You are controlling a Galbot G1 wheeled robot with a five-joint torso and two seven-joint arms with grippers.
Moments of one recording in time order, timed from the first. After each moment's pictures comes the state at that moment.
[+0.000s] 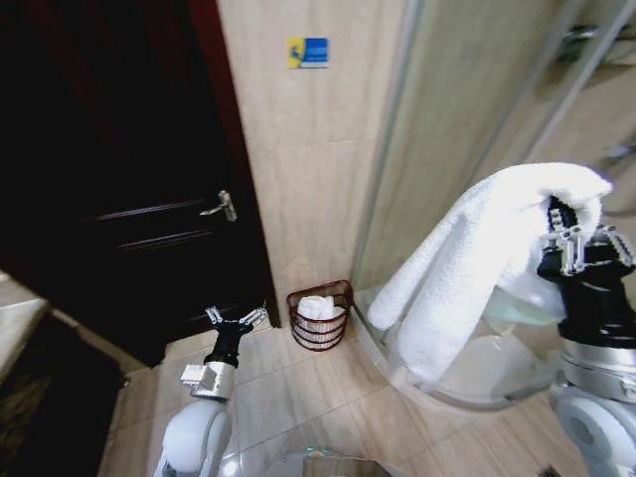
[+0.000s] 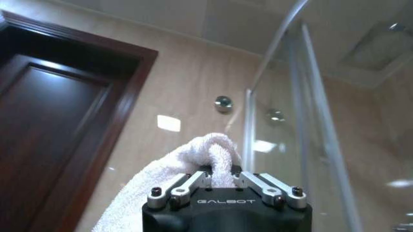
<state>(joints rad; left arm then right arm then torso) 1.67 -1.51 -0.55 -2.28 -0.12 -0.04 0.01 -1.58 1.09 1.06 2.50 0.62 0.30 -0.05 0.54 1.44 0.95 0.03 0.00</state>
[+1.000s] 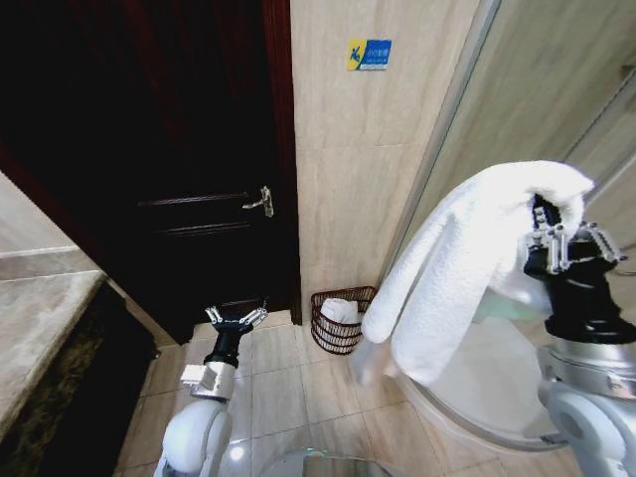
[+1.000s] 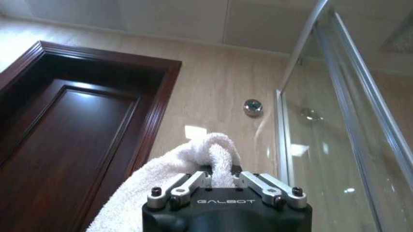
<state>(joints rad) 1.67 -1.51 -0.55 -2.28 -0.12 -0.04 0.01 -1.54 1.07 0.99 2.50 0.62 0.31 -0.06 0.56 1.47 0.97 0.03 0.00</state>
